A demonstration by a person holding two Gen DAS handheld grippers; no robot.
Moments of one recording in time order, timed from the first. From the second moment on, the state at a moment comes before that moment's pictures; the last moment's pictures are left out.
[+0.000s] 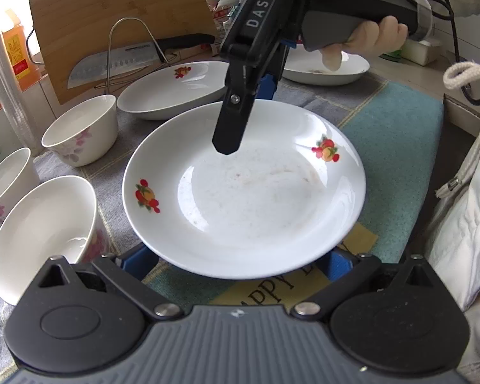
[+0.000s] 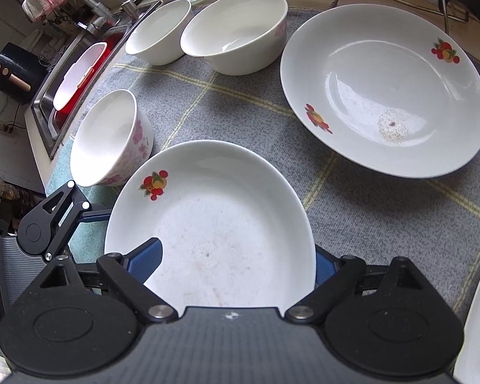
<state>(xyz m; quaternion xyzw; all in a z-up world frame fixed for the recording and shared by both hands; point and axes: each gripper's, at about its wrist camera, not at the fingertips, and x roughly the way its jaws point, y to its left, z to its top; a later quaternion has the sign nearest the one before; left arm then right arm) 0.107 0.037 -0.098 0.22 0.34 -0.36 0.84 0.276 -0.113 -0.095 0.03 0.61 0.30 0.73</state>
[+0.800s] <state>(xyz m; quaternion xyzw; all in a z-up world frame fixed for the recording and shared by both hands) 0.115 0.007 -0.068 0.22 0.35 -0.38 0.83 0.263 -0.146 -0.069 0.04 0.58 0.29 0.76</state>
